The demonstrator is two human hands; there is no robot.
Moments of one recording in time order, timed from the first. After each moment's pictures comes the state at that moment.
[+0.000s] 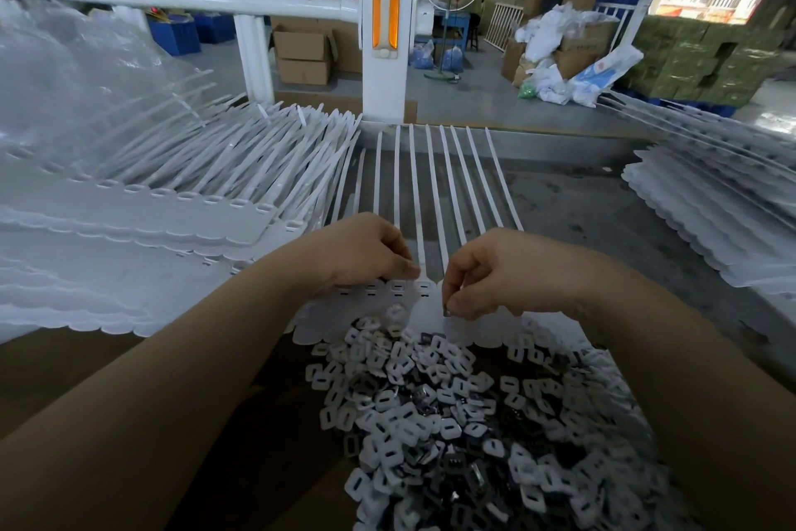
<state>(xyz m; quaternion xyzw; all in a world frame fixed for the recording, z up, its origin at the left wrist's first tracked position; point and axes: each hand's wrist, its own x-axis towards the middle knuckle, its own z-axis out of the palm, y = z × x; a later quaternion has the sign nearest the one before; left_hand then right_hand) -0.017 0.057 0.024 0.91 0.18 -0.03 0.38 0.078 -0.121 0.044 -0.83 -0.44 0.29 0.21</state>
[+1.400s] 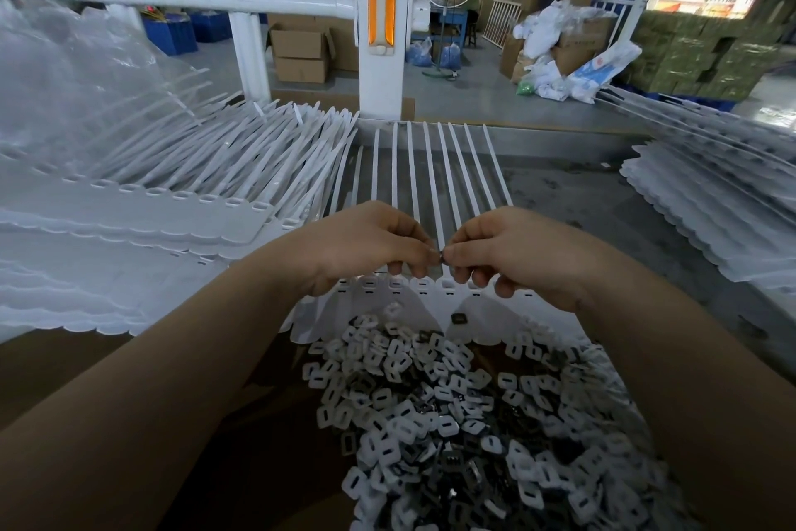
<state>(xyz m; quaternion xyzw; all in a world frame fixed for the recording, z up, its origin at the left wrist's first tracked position) -0.021 0.049 0.036 0.87 0.08 -0.02 0.48 0.077 -0.119 0.049 -0.83 -0.33 0.28 0.36</state>
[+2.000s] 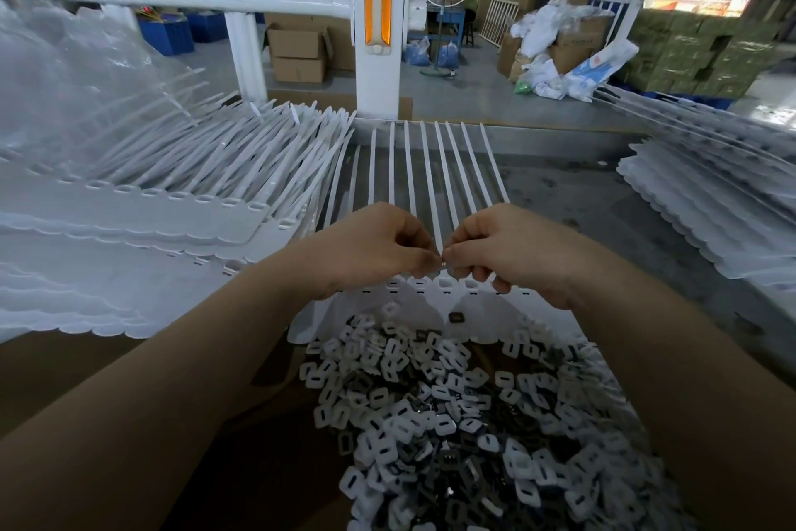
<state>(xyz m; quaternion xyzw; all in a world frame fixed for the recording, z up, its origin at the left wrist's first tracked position) -0.014 0.043 0.028 0.92 0.06 0.02 0.40 0.076 -0.118 0.046 -0.85 -0.33 0.23 0.33</state>
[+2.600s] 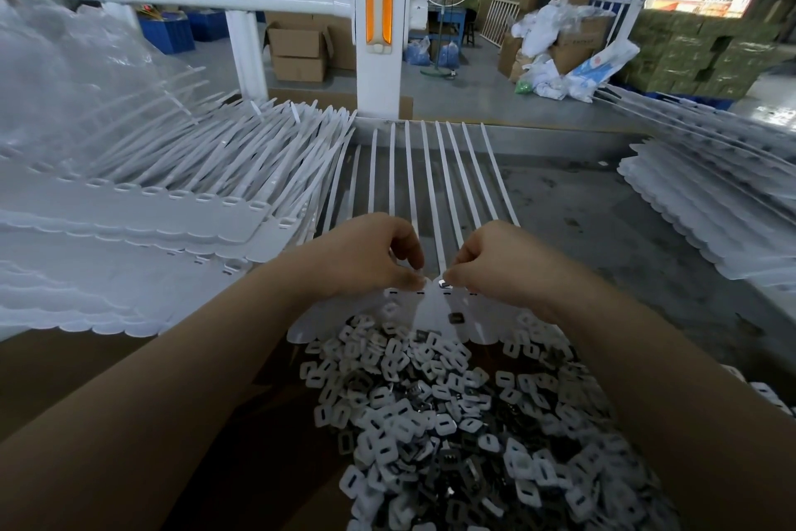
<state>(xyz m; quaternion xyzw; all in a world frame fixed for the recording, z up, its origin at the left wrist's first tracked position) -0.011 0.056 0.007 0.95 0.06 0.03 0.29 0.071 -0.111 0.031 -0.91 -0.31 0.17 0.23</state>
